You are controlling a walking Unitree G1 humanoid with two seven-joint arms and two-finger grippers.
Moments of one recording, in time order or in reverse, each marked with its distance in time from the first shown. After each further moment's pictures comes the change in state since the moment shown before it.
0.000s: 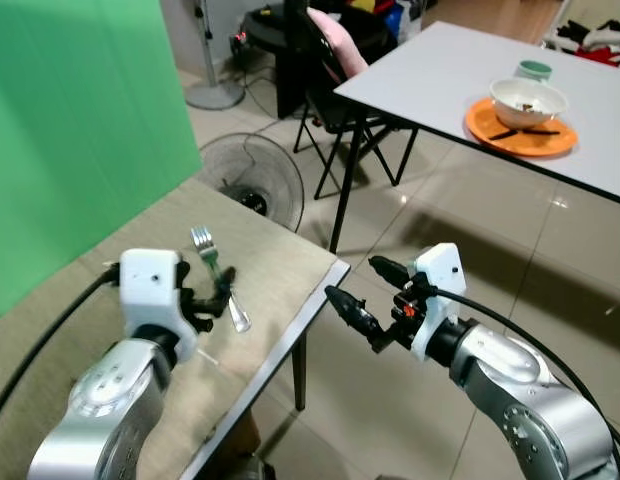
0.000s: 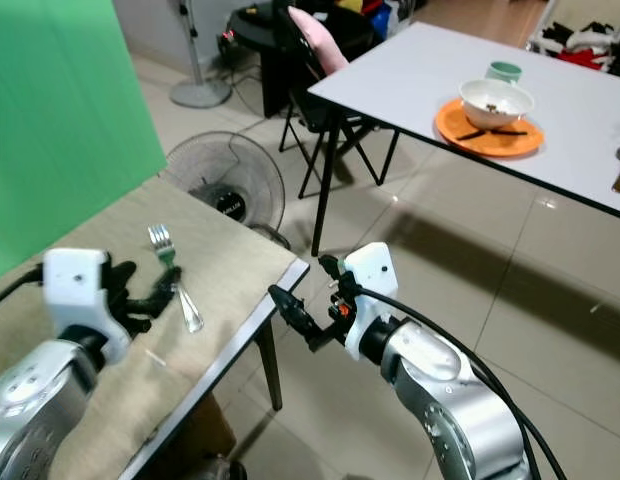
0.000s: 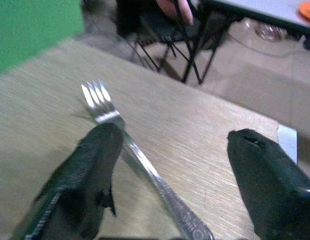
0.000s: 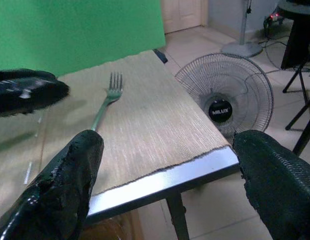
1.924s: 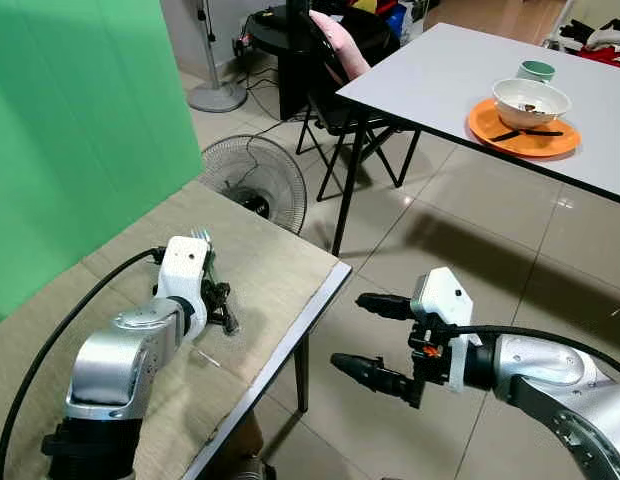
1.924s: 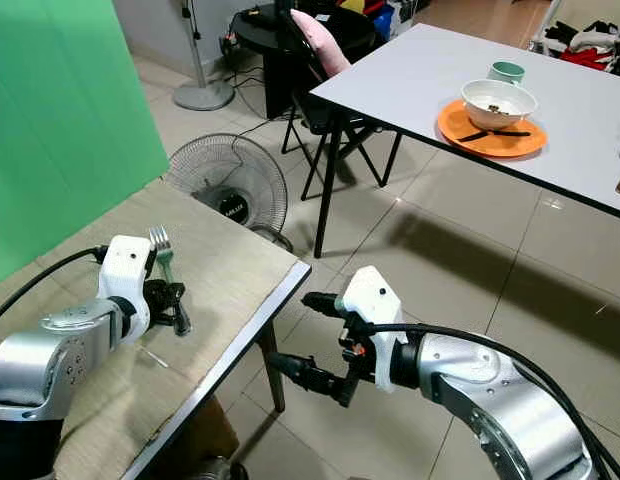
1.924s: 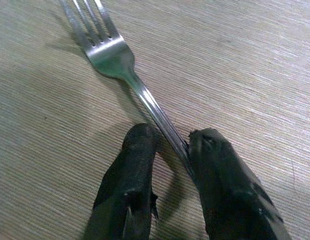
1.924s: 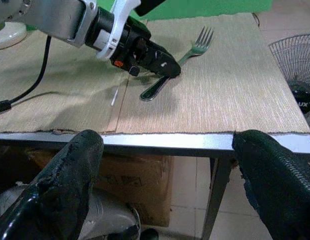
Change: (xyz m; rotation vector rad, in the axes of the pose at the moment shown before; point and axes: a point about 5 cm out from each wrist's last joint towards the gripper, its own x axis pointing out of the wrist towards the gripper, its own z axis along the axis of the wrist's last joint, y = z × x) left arm 0.049 0.026 -0.016 0.100 0.360 0.024; right arm -0.030 0.004 0.004 -0.168 0.180 0.376
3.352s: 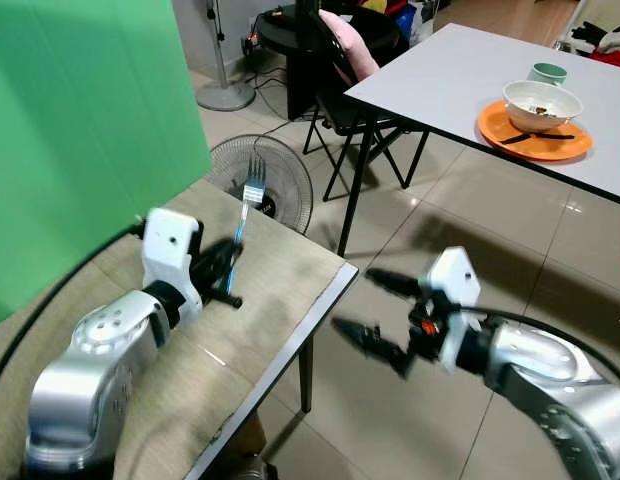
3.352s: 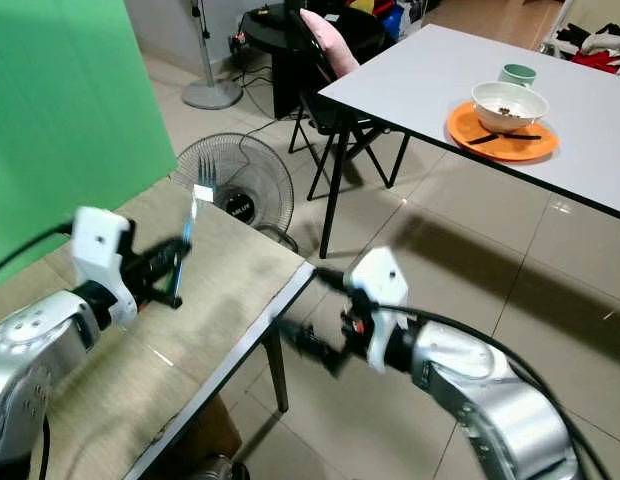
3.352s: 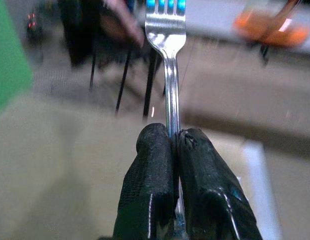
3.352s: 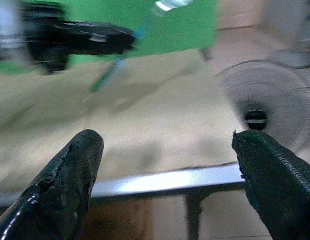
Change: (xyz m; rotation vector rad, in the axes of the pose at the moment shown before) left arm -0.051 -0.022 0.038 0.066 -0.514 -0.250; right arm 0.008 -0.012 0.008 0.064 -0.145 -0.228
